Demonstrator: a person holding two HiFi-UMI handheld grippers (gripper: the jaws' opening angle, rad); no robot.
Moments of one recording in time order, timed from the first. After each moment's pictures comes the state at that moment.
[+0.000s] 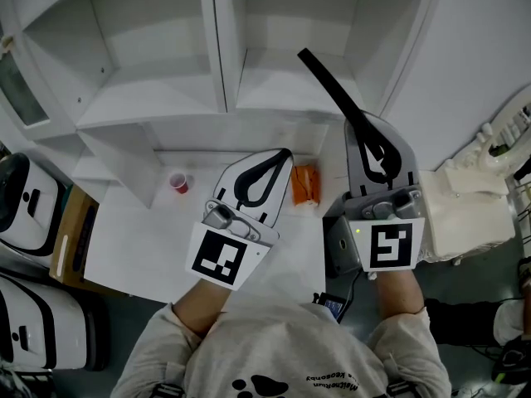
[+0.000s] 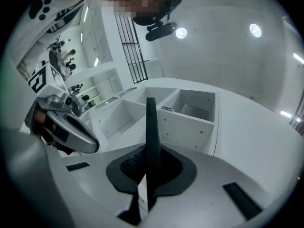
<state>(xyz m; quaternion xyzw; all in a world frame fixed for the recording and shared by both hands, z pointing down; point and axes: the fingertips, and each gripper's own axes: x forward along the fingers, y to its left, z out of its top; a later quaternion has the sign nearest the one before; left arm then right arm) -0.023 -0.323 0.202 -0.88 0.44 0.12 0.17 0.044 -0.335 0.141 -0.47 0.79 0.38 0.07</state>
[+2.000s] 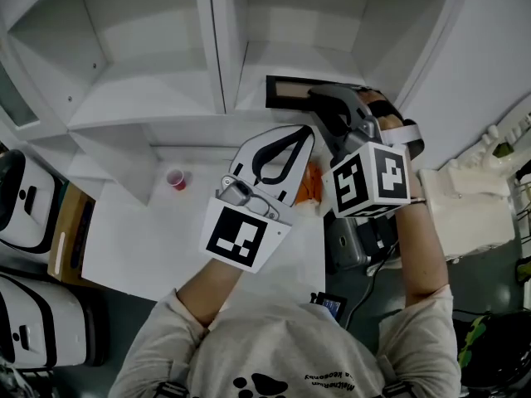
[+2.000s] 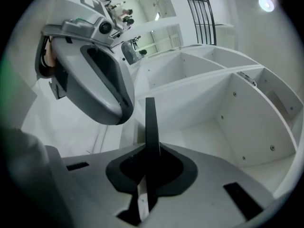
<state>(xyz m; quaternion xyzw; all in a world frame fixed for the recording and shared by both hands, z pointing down) -0.006 -0.376 0.193 -0.88 0.42 0.10 0.19 -0.018 -0.446 0.210 -0.32 0.73 0.50 -0.36</state>
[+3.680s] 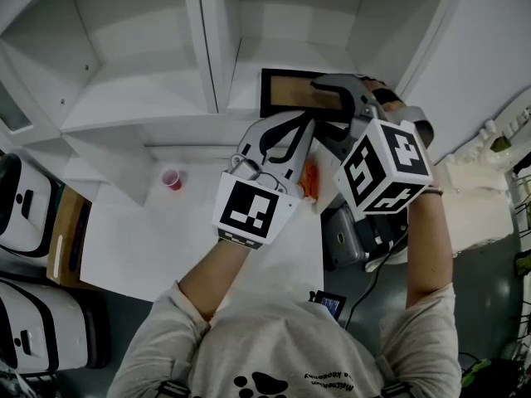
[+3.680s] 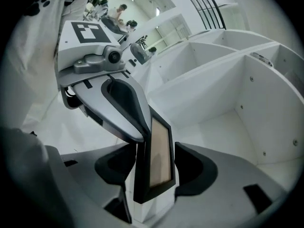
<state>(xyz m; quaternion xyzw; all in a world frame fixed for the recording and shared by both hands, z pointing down) 0.007 -0.414 0.212 -0.88 0.43 0.04 0.17 -0.007 -0.438 0.226 -0.23 0.76 0.43 -0.43</state>
